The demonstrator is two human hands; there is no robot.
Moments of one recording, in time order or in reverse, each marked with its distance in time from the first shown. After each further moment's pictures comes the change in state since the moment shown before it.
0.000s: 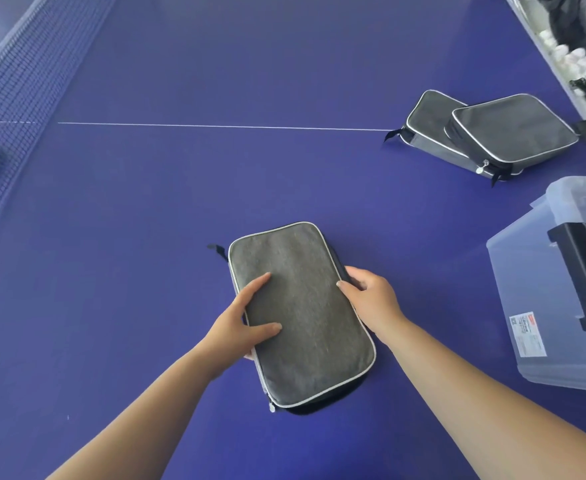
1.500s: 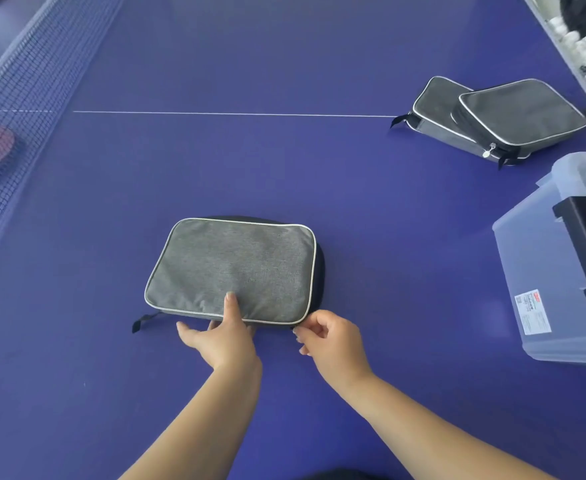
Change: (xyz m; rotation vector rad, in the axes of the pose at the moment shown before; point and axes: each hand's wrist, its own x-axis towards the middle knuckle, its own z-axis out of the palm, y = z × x) left_hand -0.016 -0.032 0.045 -0.802 0.985 -0.174; right_hand -0.099 0.014 0.070 0.132 -0.097 -0.020
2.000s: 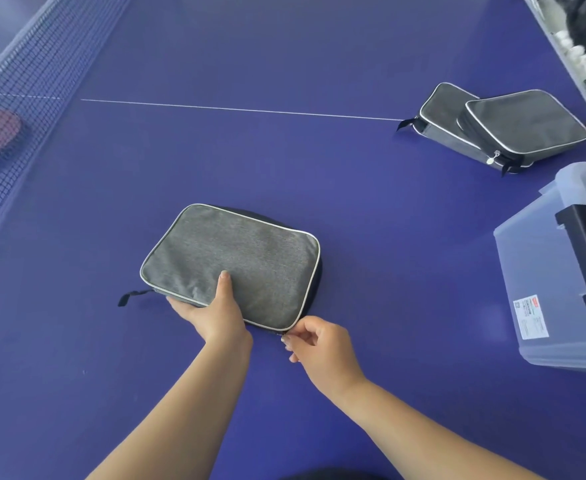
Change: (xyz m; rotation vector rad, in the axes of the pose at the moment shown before) left_hand 0.012 0.020 0.008 -0.105 -0.043 0.069; right_hand -0.013 -0.004 0.010 -0.040 -0.105 -0.069
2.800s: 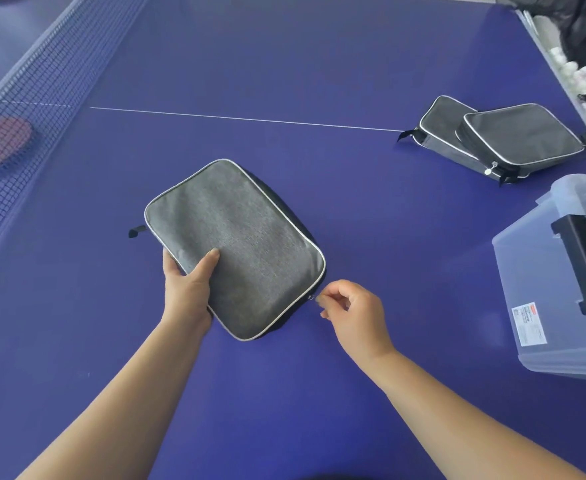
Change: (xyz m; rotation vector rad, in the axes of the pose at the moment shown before) left_hand 0.037 0.062 -0.011 0.097 -0.480 0.139; right_hand 0.029 -0.019 -0.040 -0.149 0.243 -0.224
